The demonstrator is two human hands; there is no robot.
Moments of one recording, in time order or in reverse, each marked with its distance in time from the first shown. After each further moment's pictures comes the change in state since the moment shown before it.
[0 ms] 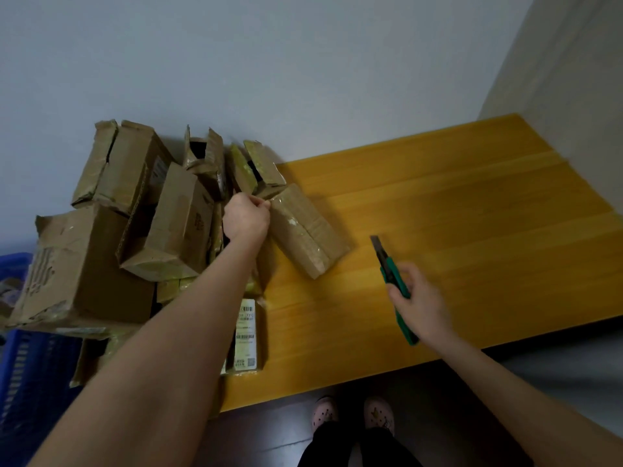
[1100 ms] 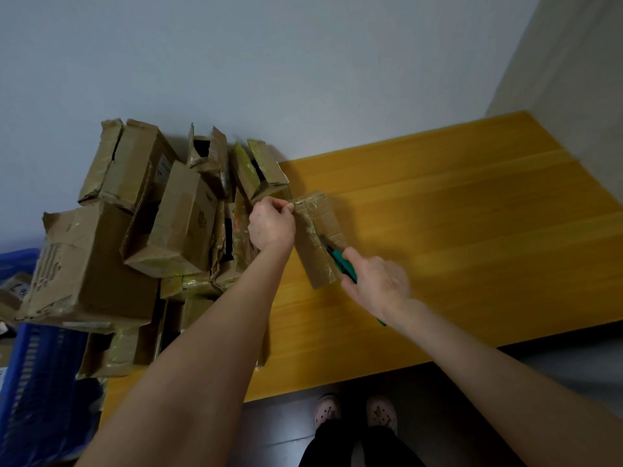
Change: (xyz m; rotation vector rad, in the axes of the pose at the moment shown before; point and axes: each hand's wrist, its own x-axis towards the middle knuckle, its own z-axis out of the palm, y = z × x) left_hand -0.039 0.015 0.027 -0.122 0.069 0.002; right_hand 0.010 -0.081 0.002 -0.519 -0.105 -0.314
